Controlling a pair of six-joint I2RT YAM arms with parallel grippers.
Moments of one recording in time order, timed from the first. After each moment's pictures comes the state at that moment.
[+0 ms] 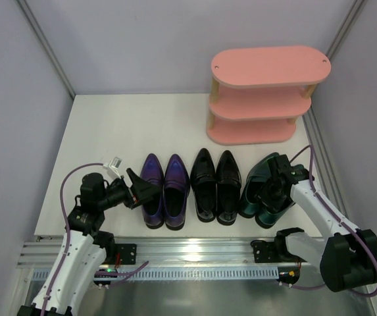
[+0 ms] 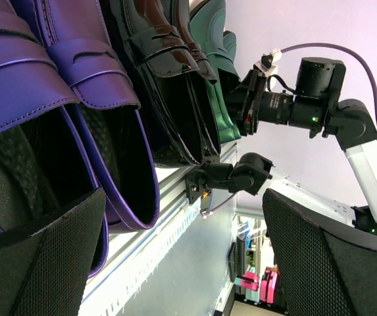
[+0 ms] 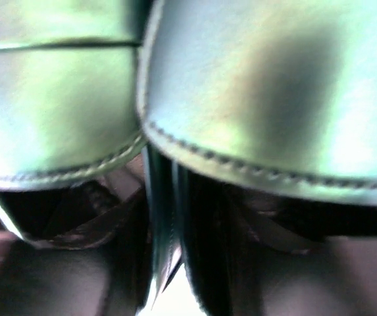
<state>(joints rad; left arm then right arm) -0.18 0.49 0.38 -0.33 0.74 -0.97 0.17 1.06 0.63 -0.93 -0.04 0.89</state>
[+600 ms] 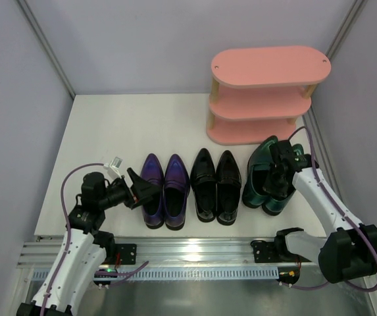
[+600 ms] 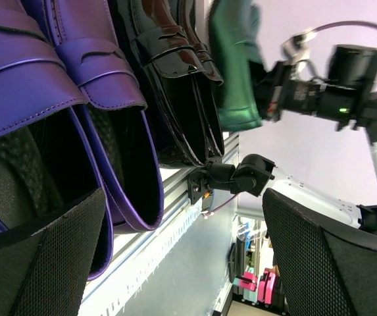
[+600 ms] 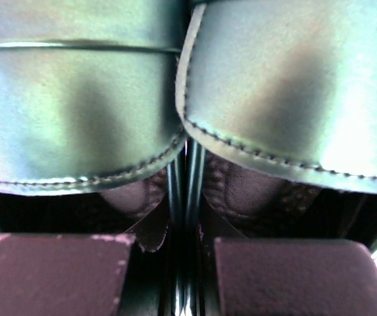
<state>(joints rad) -0.18 0.51 0.38 -0.33 0.73 -0.97 0.17 1.13 0.80 -1.02 0.04 0.64</state>
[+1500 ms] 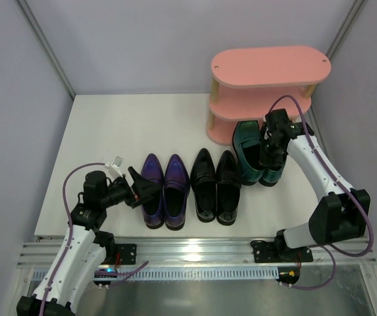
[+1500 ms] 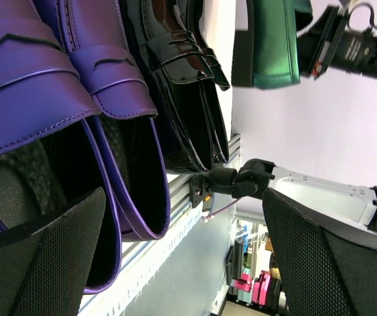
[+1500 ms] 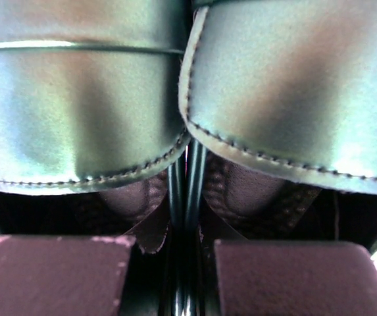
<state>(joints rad) -0.18 0.56 0.36 -0.28 0.73 -0.98 0.17 1.39 1.22 -1.09 -0.03 0.28</state>
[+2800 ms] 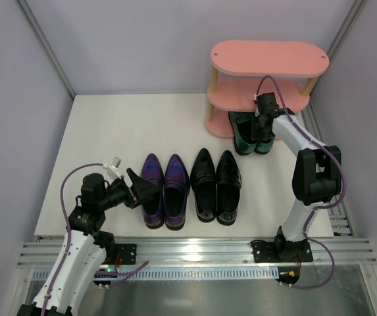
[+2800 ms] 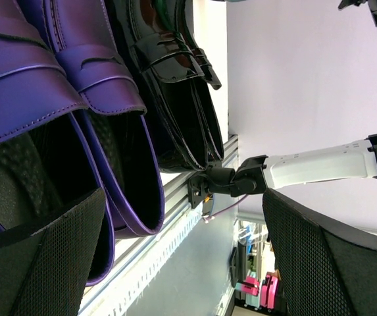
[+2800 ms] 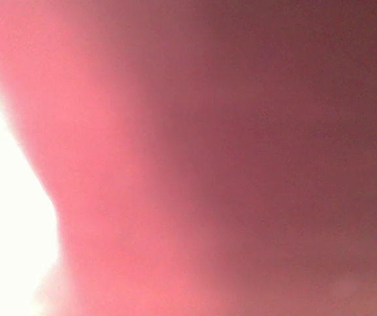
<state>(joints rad) -0.18 0.50 0.36 -0.30 0.73 -0.98 0.13 1.83 1.45 -0.68 0.07 0.16</state>
